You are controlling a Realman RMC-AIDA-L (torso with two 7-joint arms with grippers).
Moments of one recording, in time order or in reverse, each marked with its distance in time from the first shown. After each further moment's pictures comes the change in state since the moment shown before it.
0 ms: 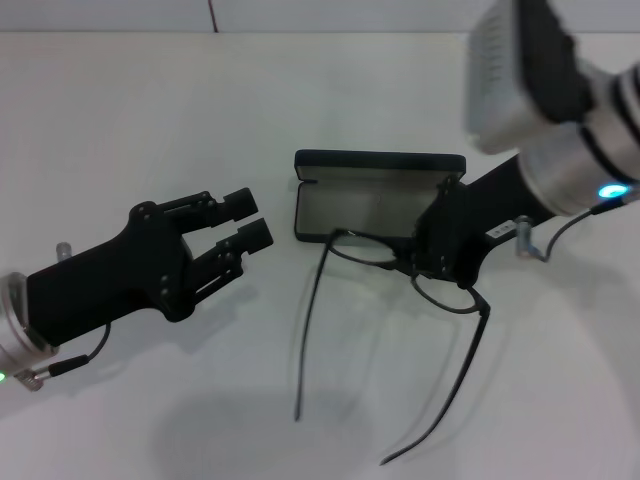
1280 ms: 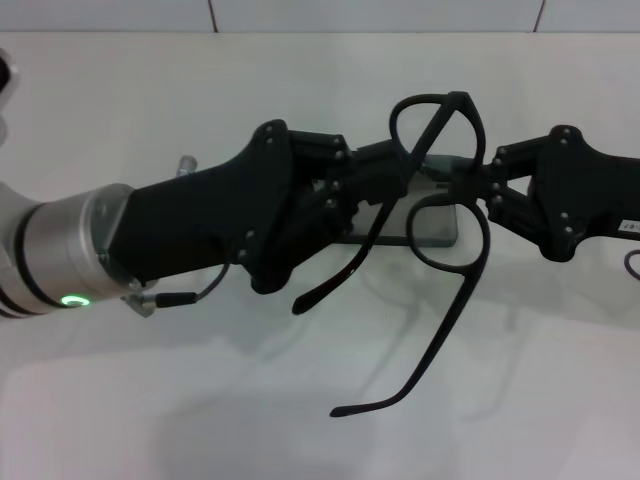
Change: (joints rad) left arm -0.282 -0.030 0.180 -0.100 -0.188 0.233 -0.045; right arm -0.300 -0.001 0.369 0.414 0.785 -0.177 -0.795
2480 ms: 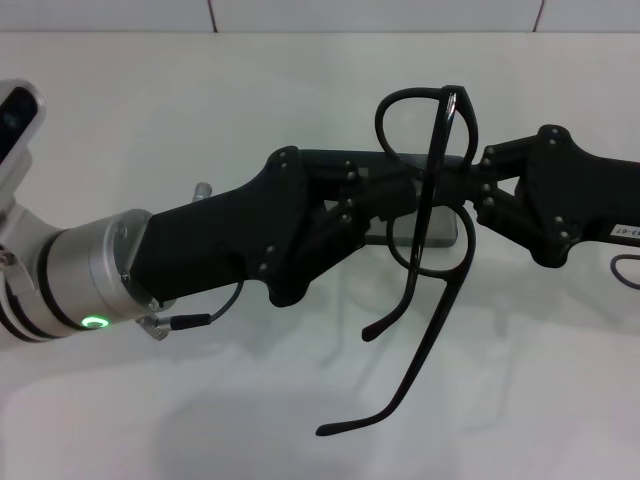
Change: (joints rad) left arm -0.015 -0.006 0.014 -0.119 0.002 -0.022 0.049; right arm 0.033 0.004 -0.027 0.089 0.077 -0.056 -0.056
